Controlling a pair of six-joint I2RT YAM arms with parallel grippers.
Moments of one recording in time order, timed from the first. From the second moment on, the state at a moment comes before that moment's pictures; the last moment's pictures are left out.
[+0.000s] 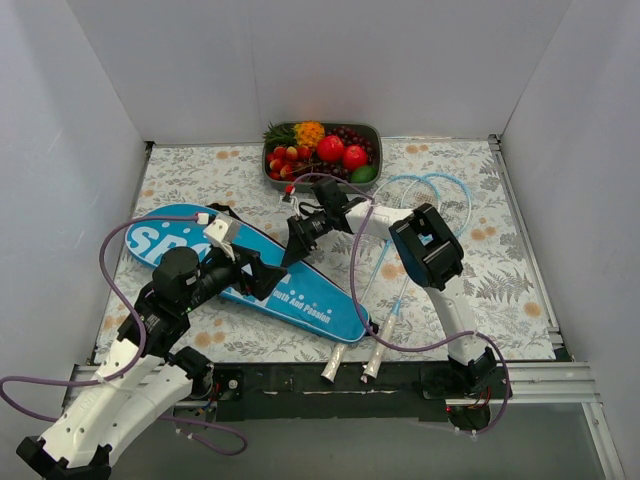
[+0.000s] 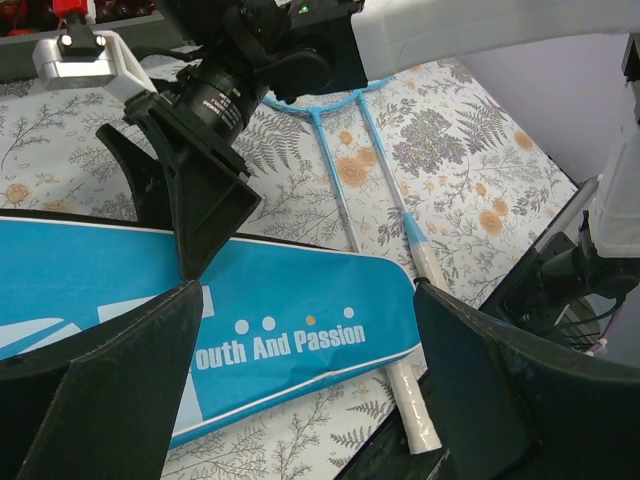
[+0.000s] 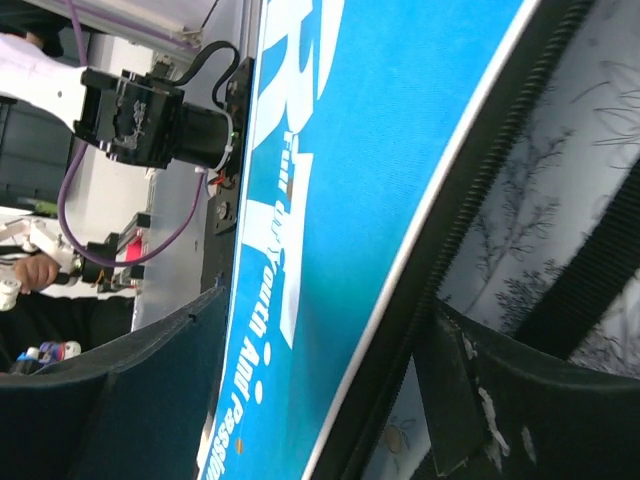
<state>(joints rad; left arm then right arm) -0.56 0.57 0.72 -0.37 0.25 -0.31 0.68 2.29 1.62 -0.14 -1.24 0.19</state>
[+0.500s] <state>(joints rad) -0.56 0.57 0.72 -0.37 0.24 -0.30 0.71 2.29 1.52 0.12 -1.27 0.40</state>
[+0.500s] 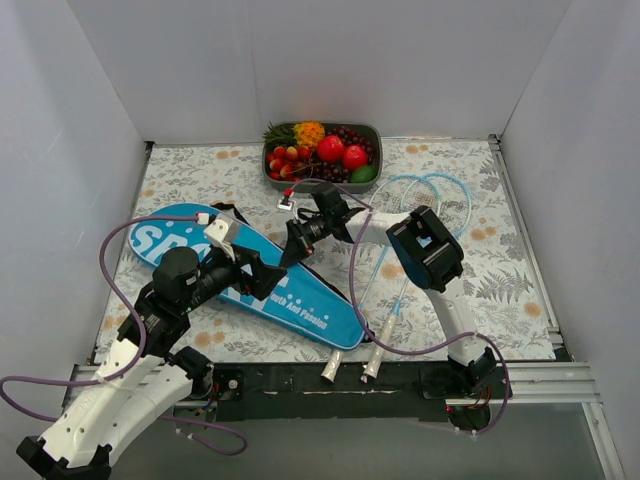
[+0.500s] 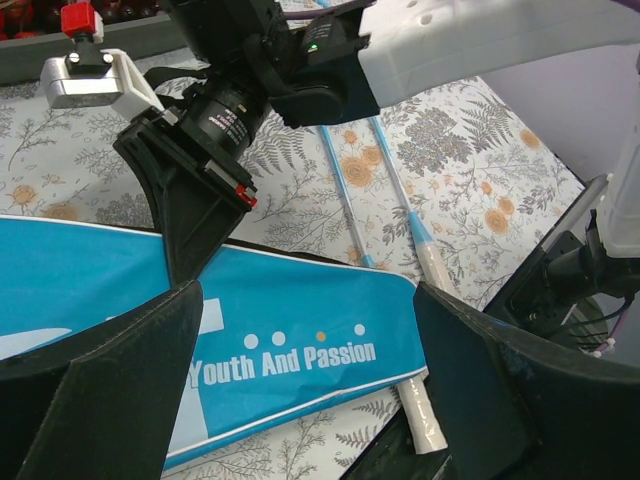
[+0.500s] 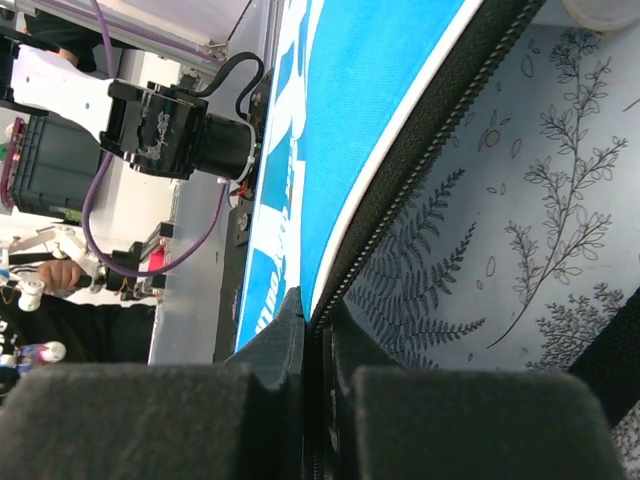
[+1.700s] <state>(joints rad) -0.56 0.43 0.84 -0.45 0.08 -0.24 0.81 1.30 0.90 0.49 0.08 0.42</state>
